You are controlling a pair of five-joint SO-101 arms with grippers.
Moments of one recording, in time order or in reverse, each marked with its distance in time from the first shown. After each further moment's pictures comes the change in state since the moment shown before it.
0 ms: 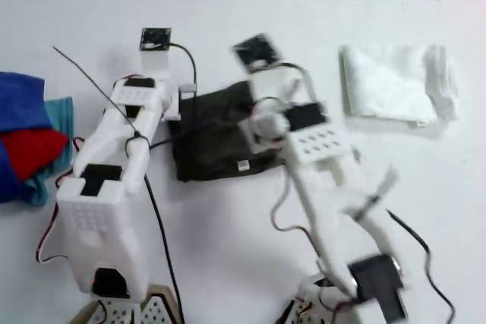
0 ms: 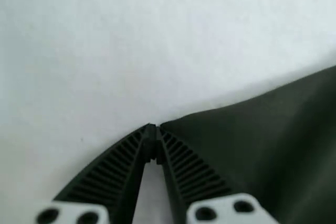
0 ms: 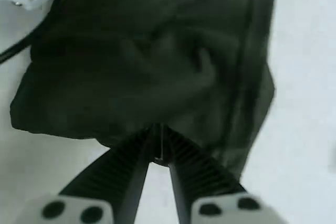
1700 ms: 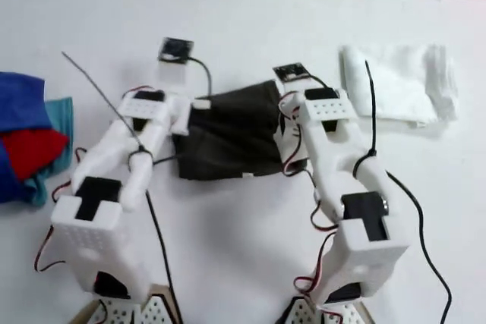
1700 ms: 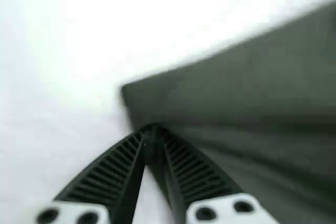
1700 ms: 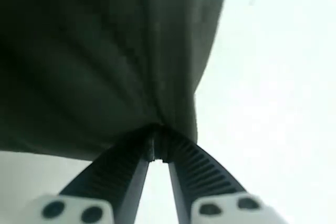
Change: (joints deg) left arm 2.3 -9.3 12.3 -4.4 -6.2; right arm 16.4 21.2 -4.4 7.8 -0.4
